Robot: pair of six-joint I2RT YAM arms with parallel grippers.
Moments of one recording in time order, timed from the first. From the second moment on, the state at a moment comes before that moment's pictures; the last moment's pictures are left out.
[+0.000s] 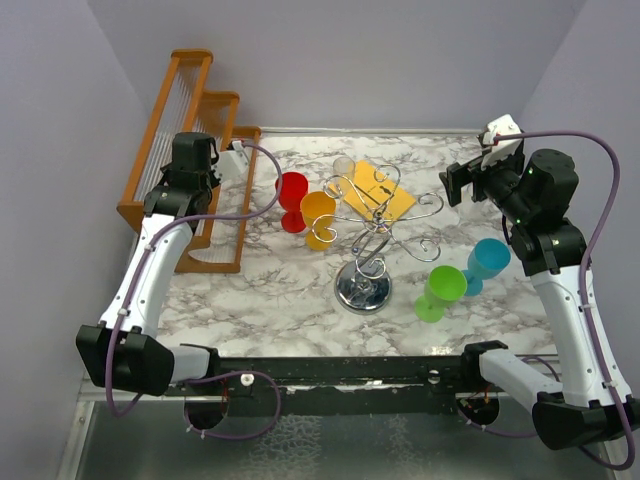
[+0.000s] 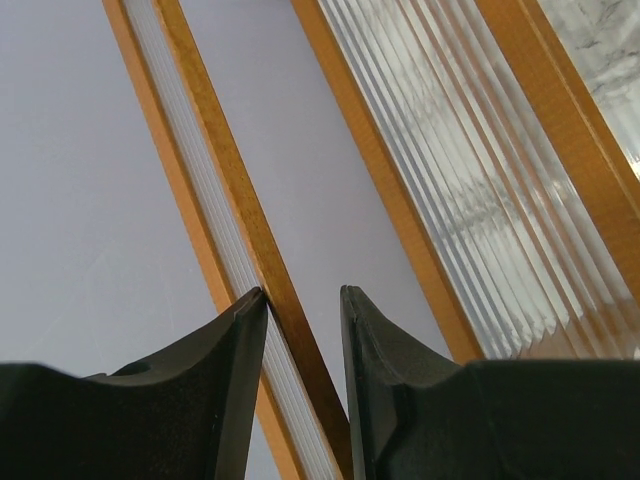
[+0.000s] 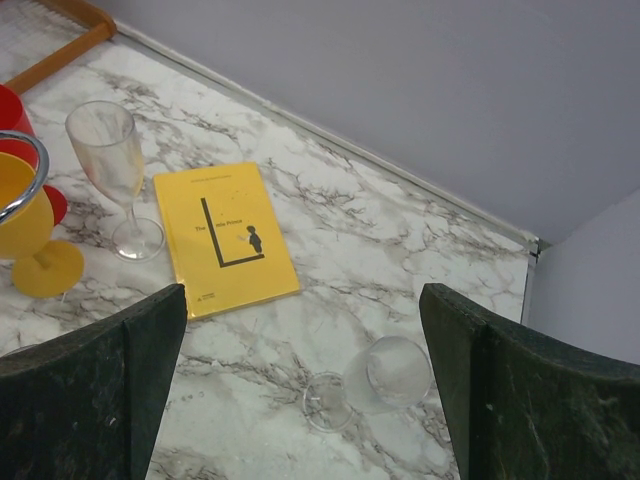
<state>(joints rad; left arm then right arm) -0.16 1.29 1.32 -0.63 -0.42 1.02 0.13 0.99 1.24 -0.42 -0.22 -0.31</state>
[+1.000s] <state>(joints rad) -0.15 1.27 1.43 -0.70 -0.03 0.69 0.13 1.04 1.24 -0.43 -0.22 -0.33</state>
